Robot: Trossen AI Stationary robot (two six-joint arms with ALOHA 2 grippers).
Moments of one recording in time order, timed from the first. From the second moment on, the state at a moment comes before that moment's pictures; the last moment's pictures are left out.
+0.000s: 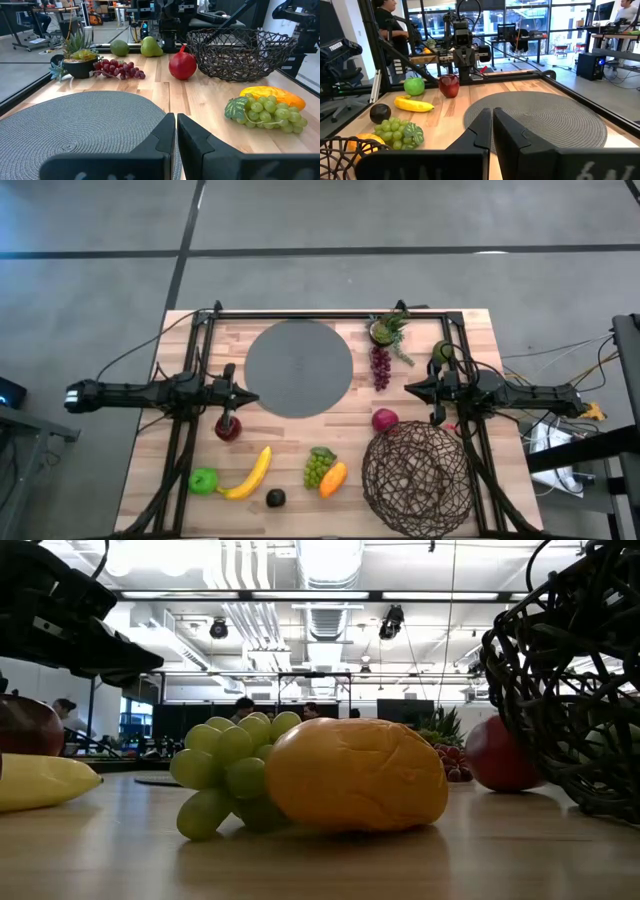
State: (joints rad) left arm 0.03 0.23 0.00 0.03 0.00 0.01; right arm -0.03 0.04 0.01 0.03 0.03 0.05
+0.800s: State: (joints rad) left arm 0.03 0.23 0.00 0.03 0.00 0.01; right arm -0.03 0.12 0.20 0.20 0.50 0.83
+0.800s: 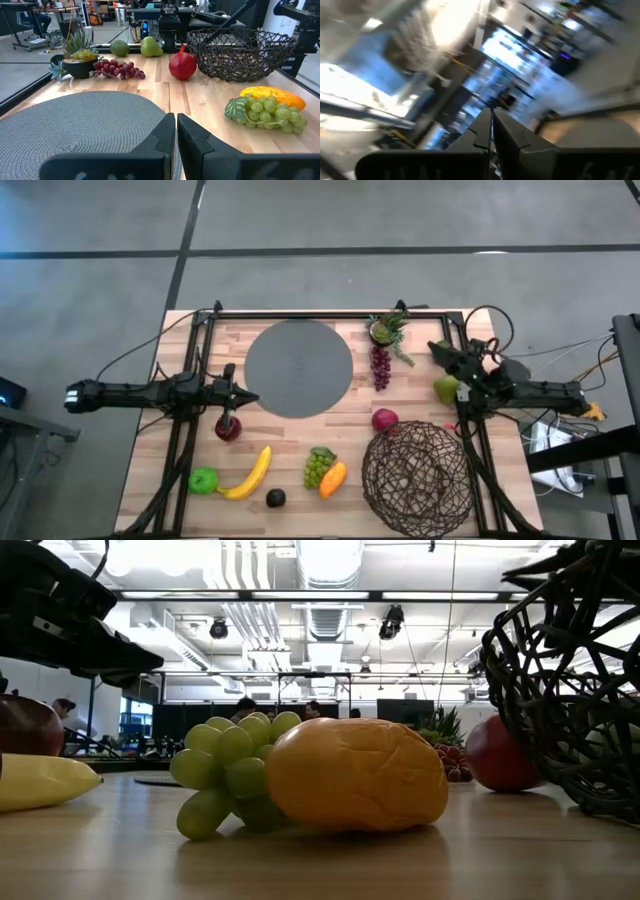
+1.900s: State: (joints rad) left arm 0.03 0.23 0.00 0.03 0.00 0.01; right arm -0.02 1.50 1.23 -1.27 -0.27 0.00
